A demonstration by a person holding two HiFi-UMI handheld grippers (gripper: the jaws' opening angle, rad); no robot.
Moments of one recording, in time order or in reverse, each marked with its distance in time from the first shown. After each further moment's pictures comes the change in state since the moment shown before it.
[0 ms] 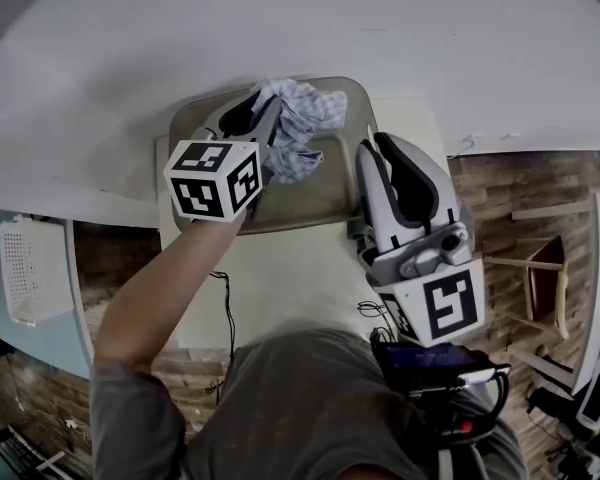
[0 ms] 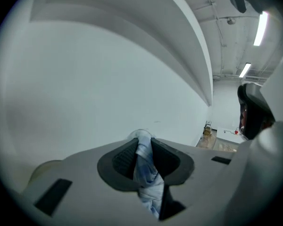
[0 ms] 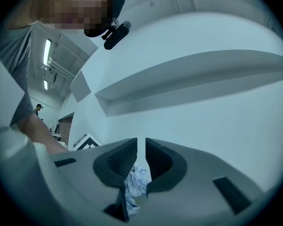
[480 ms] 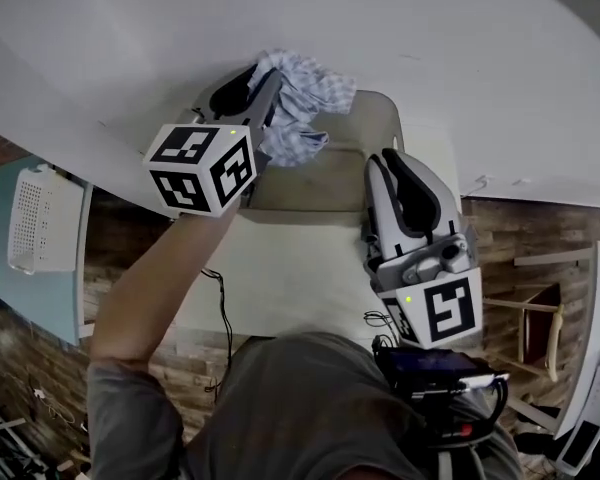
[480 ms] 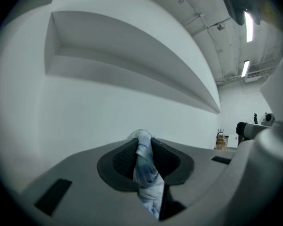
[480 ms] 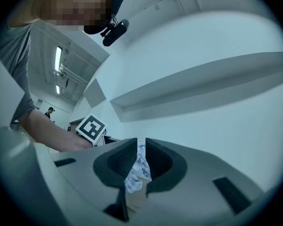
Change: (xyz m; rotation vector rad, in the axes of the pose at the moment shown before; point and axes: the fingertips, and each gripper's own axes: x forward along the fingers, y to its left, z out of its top) left arm -0.135 0.015 0.091 0.064 -0.240 0.125; right arm -0.024 0.080 0.034 -0.028 -0.055 0.133
